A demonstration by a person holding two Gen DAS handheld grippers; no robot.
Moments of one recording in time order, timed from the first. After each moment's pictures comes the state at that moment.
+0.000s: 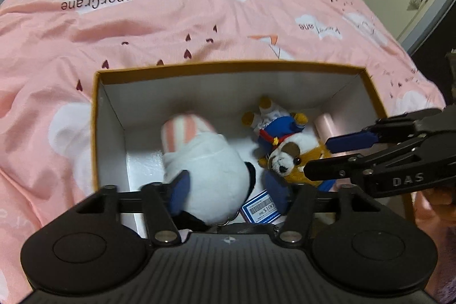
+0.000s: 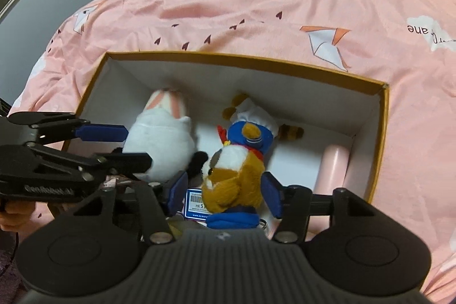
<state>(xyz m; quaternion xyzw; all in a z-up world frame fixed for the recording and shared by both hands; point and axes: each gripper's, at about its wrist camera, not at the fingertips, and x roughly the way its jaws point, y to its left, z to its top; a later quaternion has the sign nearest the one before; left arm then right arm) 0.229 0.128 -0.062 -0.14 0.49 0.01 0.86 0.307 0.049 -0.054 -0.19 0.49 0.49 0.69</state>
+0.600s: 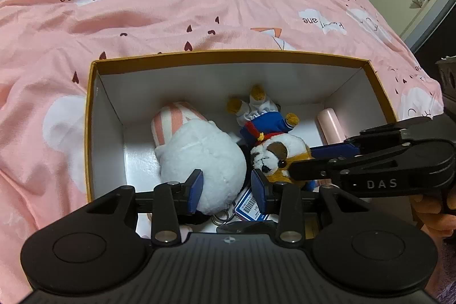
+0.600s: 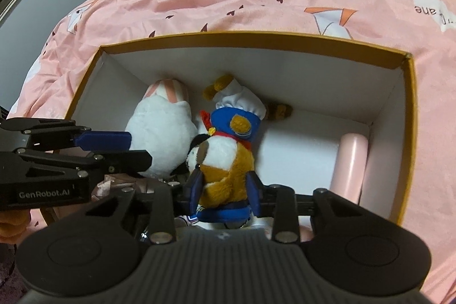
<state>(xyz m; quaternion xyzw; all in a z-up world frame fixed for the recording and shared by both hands) 0.231 0.124 -0.073 -0.14 0.50 0.01 0.86 0.307 0.057 -0.077 -0.17 0.51 0.49 0.69</state>
